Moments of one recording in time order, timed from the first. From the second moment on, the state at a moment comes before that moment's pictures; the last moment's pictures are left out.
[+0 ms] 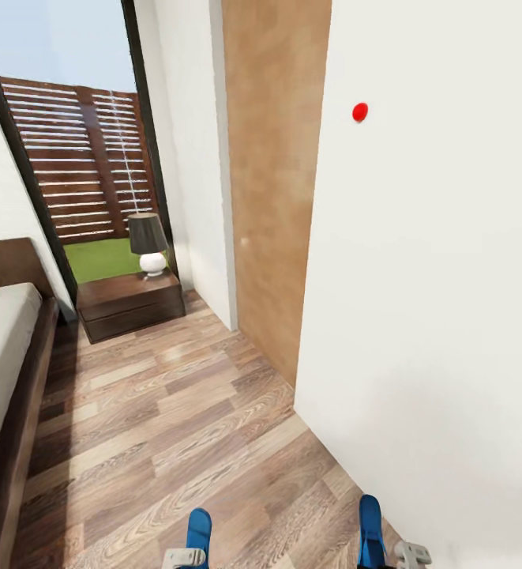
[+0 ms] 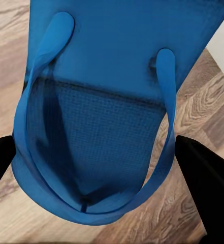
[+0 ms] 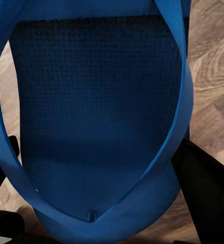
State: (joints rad) left arm -0.35 -0.05 0.17 -0.18 -0.05 -0.18 -0.35; right arm -0.47 -0.18 -0.14 -0.01 -0.08 -0.02 0.55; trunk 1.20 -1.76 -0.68
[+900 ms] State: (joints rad) left arm -0.35 -0.05 0.17 -0.18 -0.05 -0.18 -0.35; right arm -0.47 -0.18 -0.14 -0.01 -0.08 -0.02 0.55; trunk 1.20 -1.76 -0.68
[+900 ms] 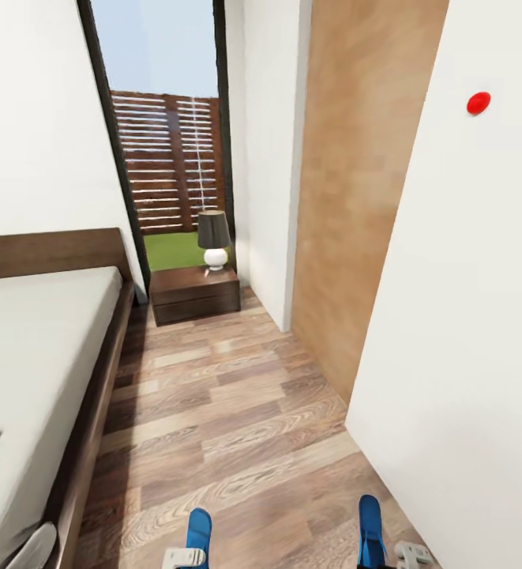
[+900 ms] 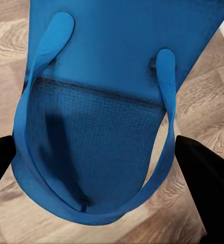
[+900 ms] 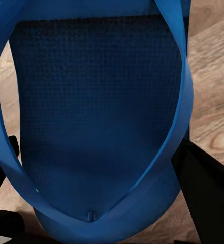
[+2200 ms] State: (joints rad) left arm -0.35 -0.05 0.17 -0.18 -0.05 -0.18 -0.35; right arm -0.47 -0.18 -0.14 -0.01 -0.08 -0.02 0.55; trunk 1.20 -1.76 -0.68
